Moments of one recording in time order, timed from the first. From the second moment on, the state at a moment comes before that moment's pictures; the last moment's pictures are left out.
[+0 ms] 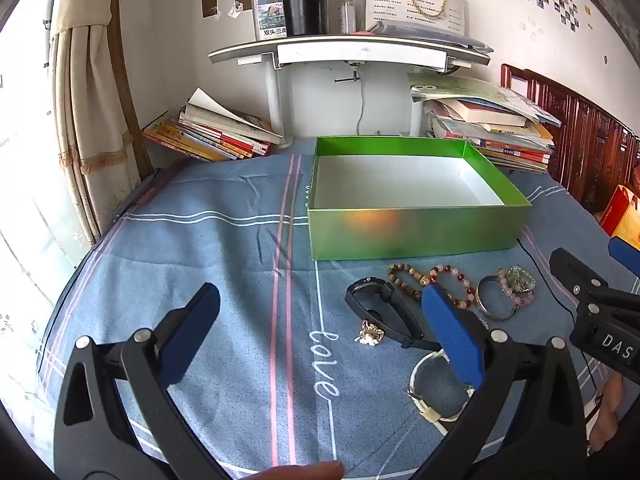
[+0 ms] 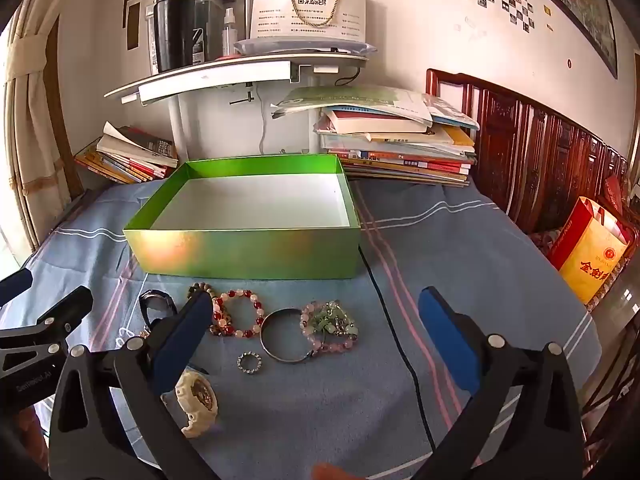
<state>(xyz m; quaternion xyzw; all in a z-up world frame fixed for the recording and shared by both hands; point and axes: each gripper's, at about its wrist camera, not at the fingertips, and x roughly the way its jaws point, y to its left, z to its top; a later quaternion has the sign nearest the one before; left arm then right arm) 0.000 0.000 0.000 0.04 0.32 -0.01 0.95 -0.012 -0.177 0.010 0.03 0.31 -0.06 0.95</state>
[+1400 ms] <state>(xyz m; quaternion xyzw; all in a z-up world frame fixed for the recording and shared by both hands) 0.000 0.000 -0.001 0.04 0.32 -0.01 0.95 -0.012 -0.177 0.001 0.03 0.32 -0.06 0.94</state>
